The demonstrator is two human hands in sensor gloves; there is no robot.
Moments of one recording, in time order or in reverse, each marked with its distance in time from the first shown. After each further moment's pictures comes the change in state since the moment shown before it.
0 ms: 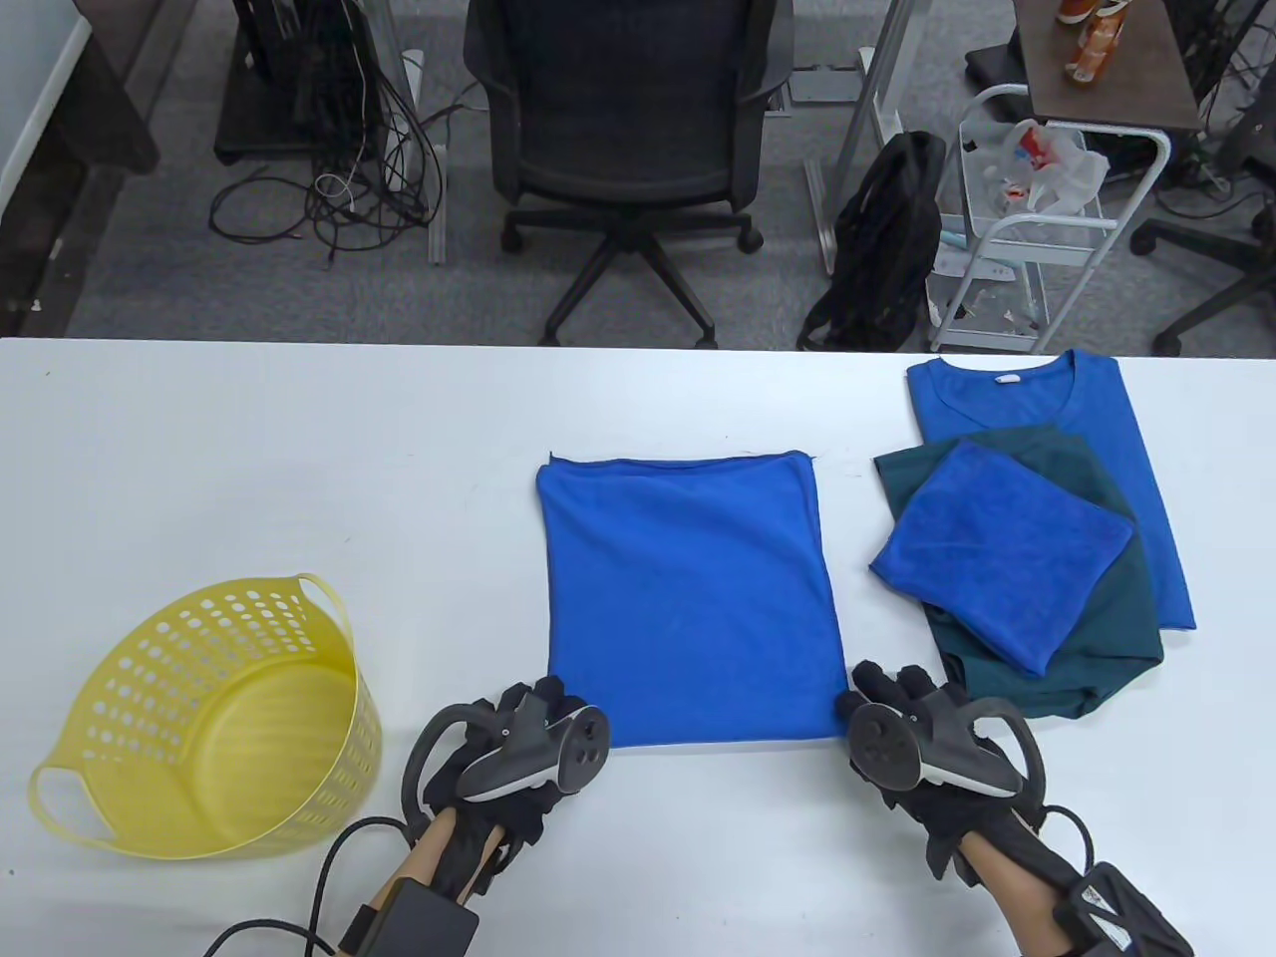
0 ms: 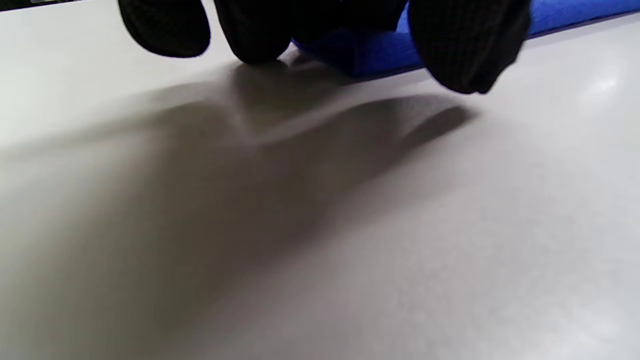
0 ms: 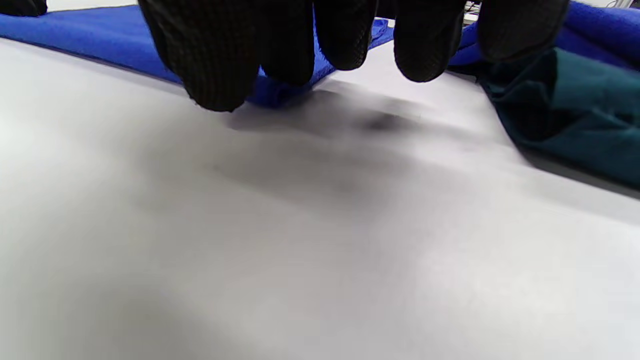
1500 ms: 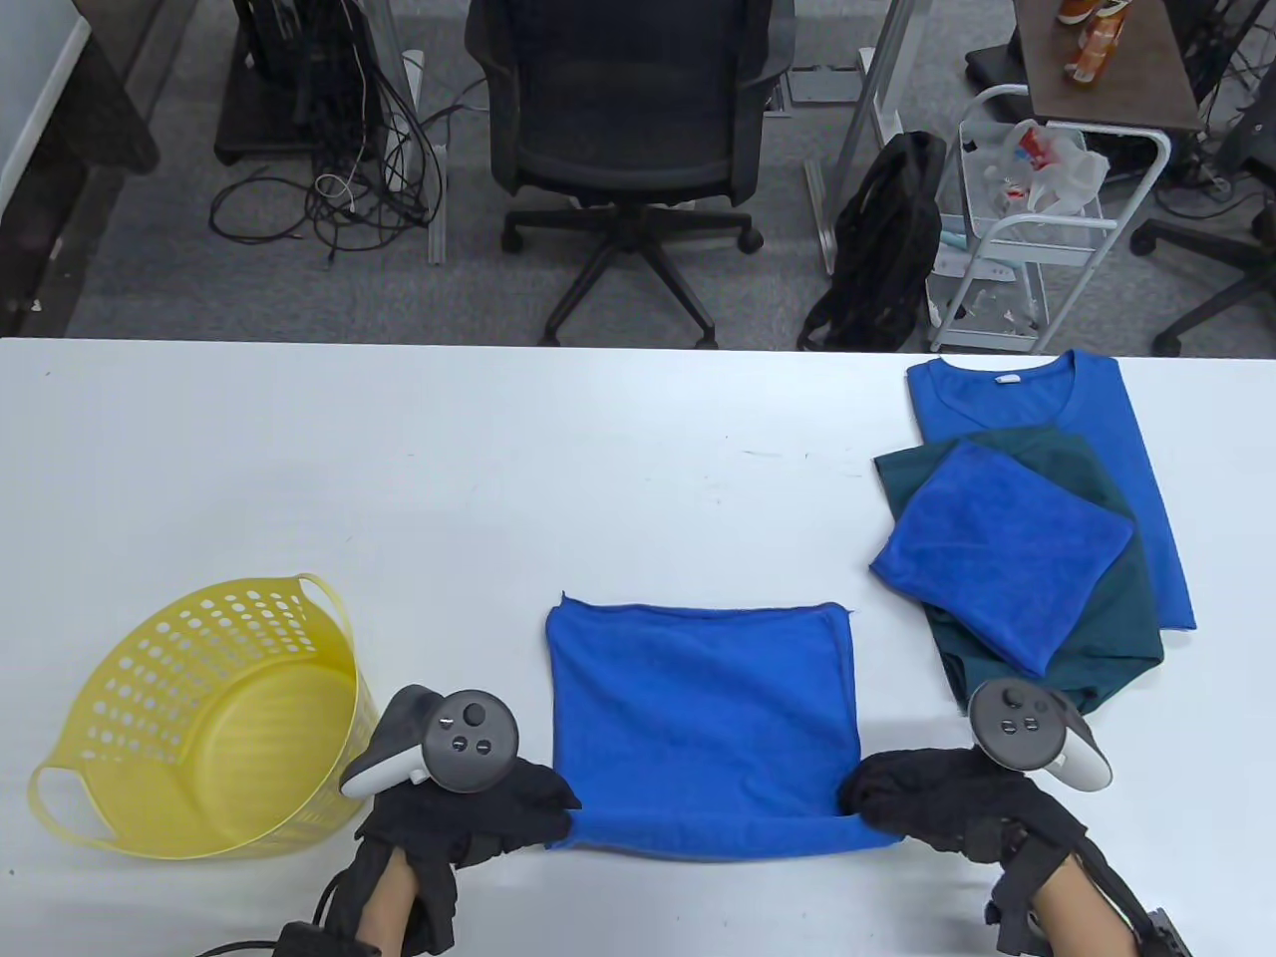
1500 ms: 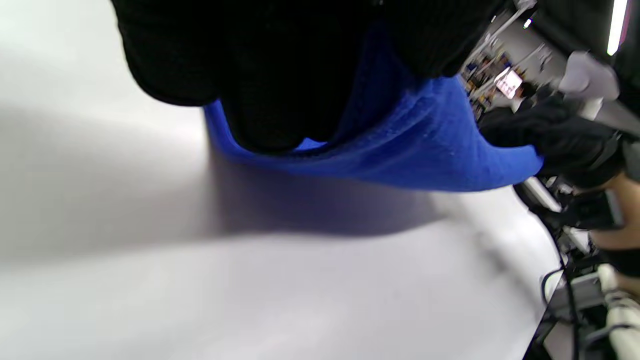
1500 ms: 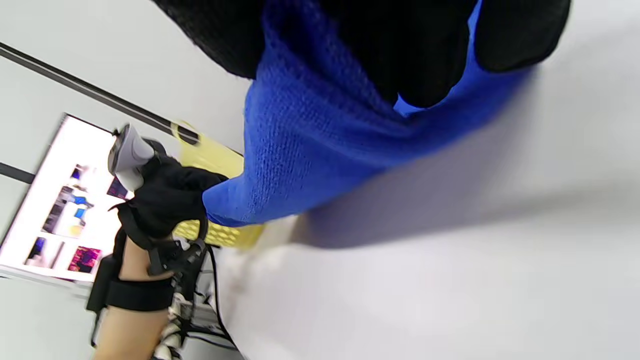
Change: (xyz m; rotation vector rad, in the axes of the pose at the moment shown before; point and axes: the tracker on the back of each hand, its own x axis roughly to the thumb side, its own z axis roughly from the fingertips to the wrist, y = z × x) left_hand -0.045 0.045 0.066 -0.024 -0.385 0.625; right_hand -0.037 -0.025 0.039 0.138 -0.462 -1.003
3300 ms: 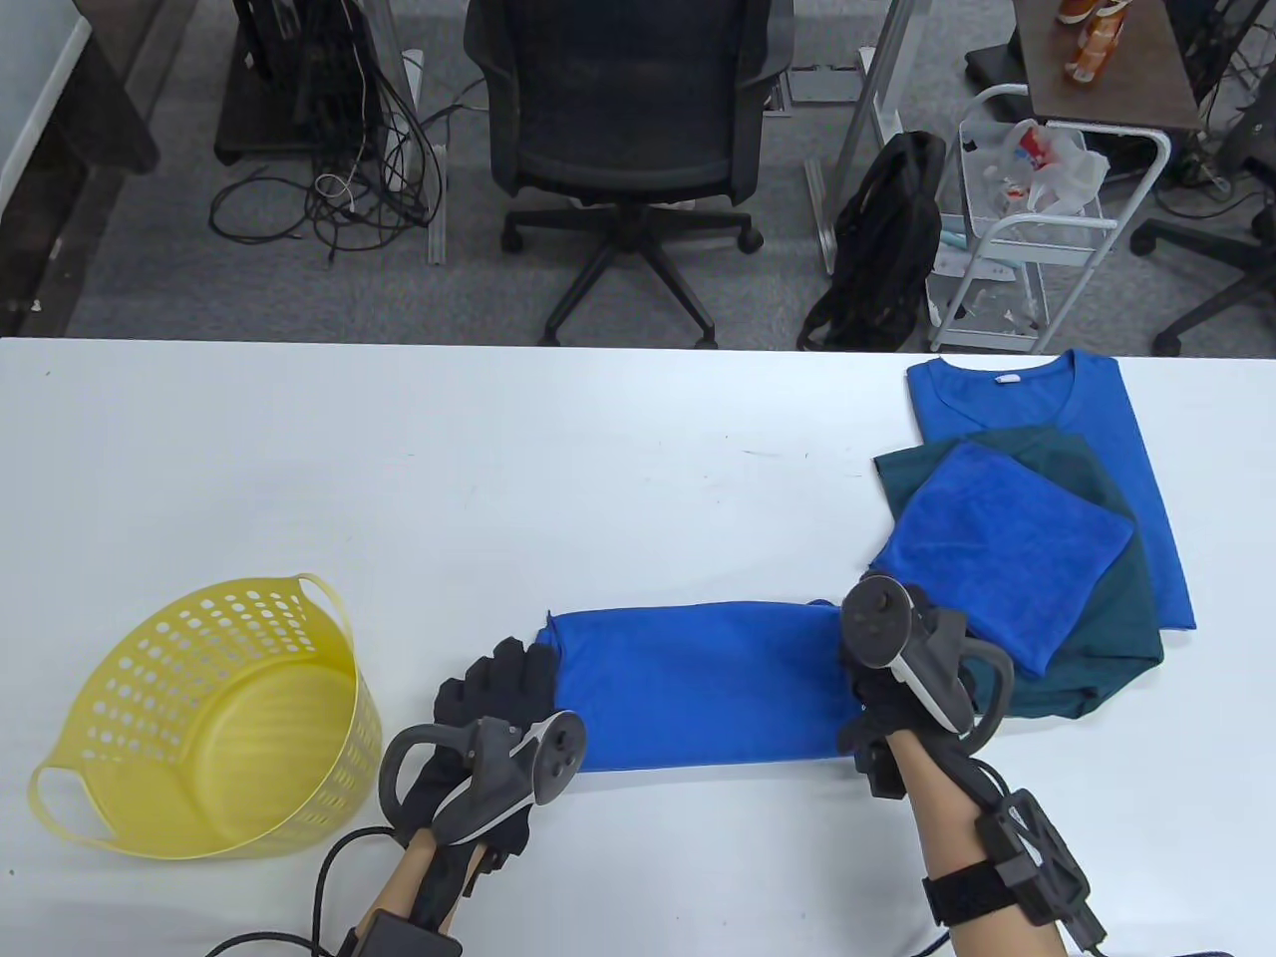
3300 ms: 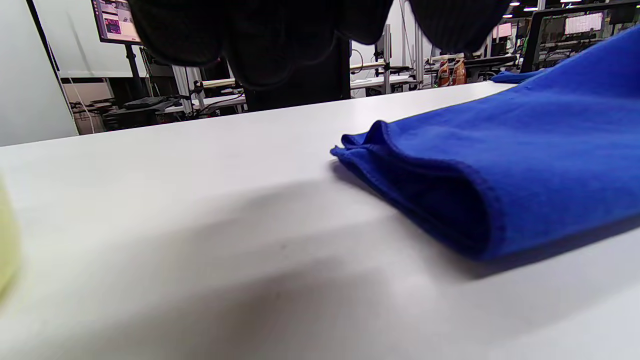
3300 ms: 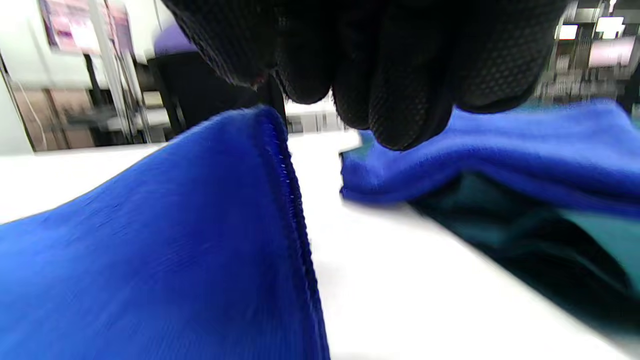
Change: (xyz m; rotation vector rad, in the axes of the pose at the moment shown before) left_hand -0.001 -0.025 -0.043 0.395 0.484 -0.655; right_hand 0.026 -0.033 -0.095 -0.610 0.805 0.689
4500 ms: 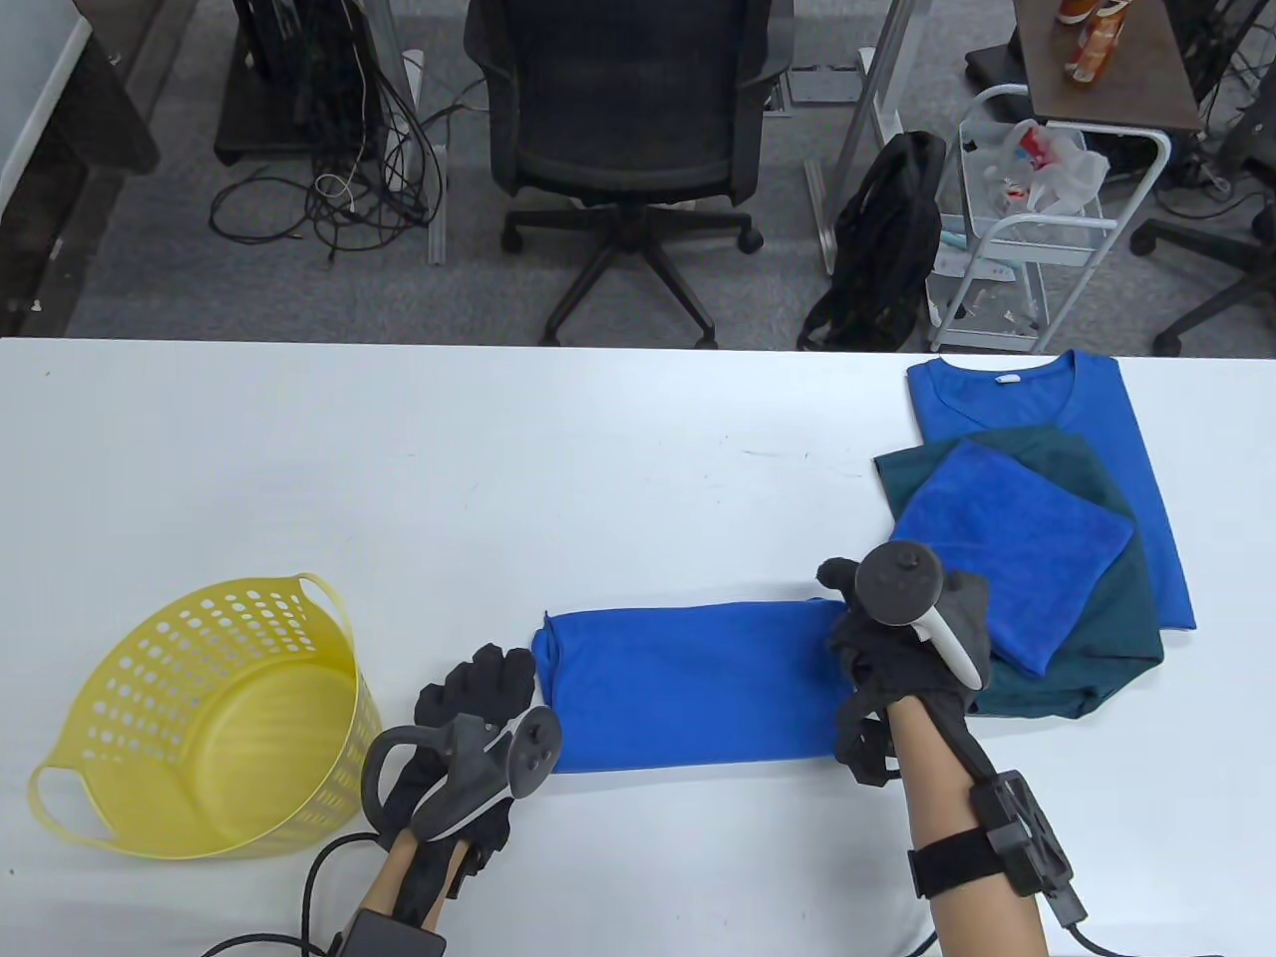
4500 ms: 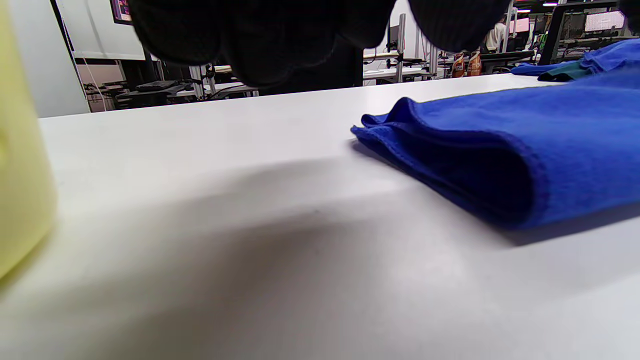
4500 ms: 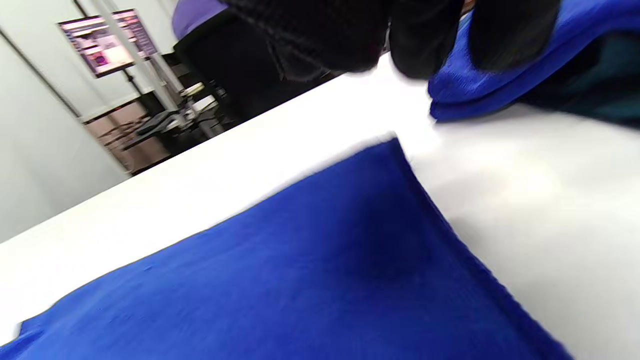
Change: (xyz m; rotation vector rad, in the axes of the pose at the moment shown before) left_hand -0.015 -0.009 0.000 -0.032 0.025 0.033; right_hand -0.001 0.002 -0.024 0.171 -0.170 -0.342
